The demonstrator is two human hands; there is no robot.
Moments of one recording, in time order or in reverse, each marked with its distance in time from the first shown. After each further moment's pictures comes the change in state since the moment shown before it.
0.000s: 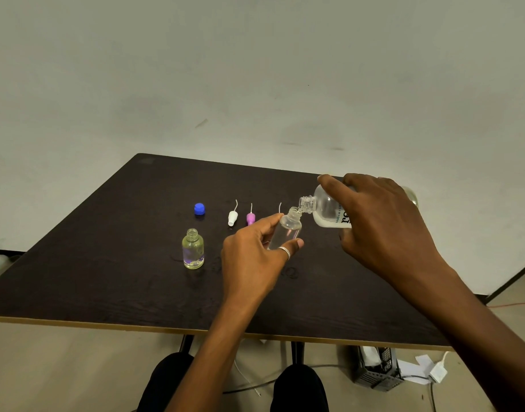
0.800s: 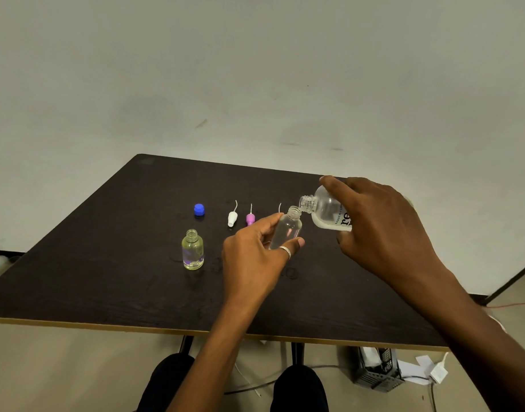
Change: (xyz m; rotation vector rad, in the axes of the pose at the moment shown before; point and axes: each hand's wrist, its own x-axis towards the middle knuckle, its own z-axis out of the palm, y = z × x) left_hand -0.002 0.005 0.000 -0.047 0.002 0.025; right_hand -0.003 -0.002 -0.003 0.066 0.001 0.031
